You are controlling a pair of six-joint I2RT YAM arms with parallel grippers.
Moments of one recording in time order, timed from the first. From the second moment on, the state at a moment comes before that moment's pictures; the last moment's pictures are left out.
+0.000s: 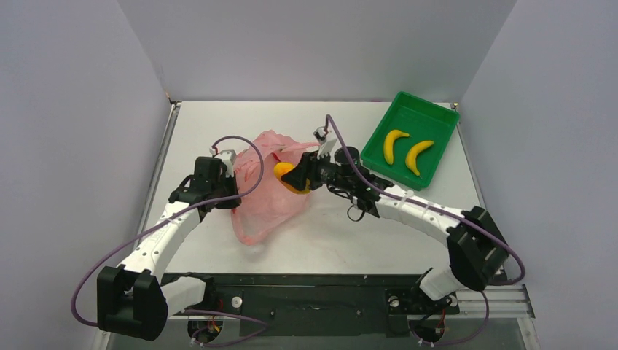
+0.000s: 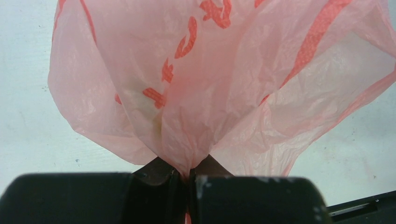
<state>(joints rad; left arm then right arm) -0.21 1.14 0.78 -0.53 0.09 -0.24 0.77 1.56 1.02 0.26 -0.31 0.55</state>
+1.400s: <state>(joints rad) -0.21 1.14 0.78 -0.53 0.11 -0.24 0.10 1.94 1.43 -0.37 0.40 0.38</state>
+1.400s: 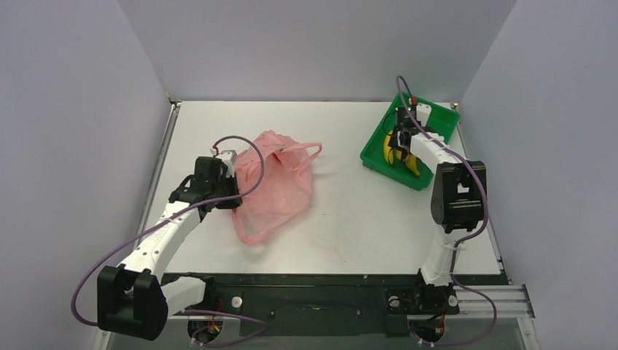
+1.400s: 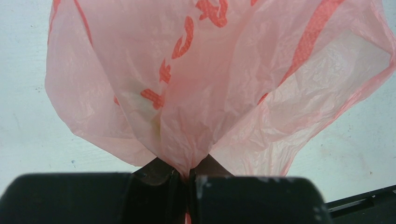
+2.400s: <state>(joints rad) -0.21 1.15 0.78 -0.53 0.13 -0.23 0.59 1.48 1.03 -0.05 0.28 0.41</state>
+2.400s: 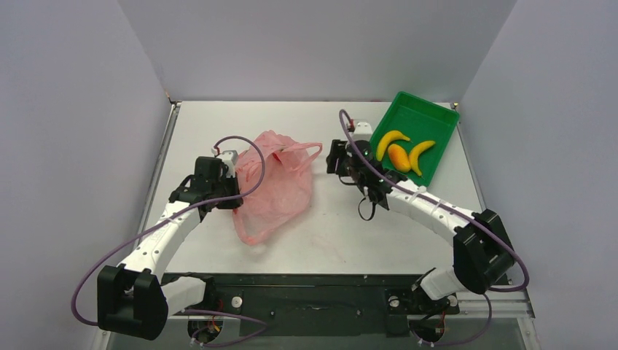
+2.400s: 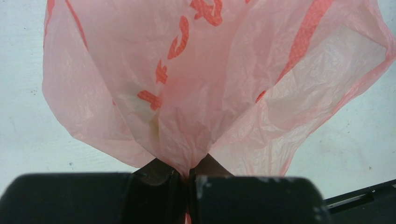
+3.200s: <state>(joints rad) -0.23 1.00 0.76 -0.47 0.26 -0.22 0.90 2.04 1.27 0.40 0.15 0.46</state>
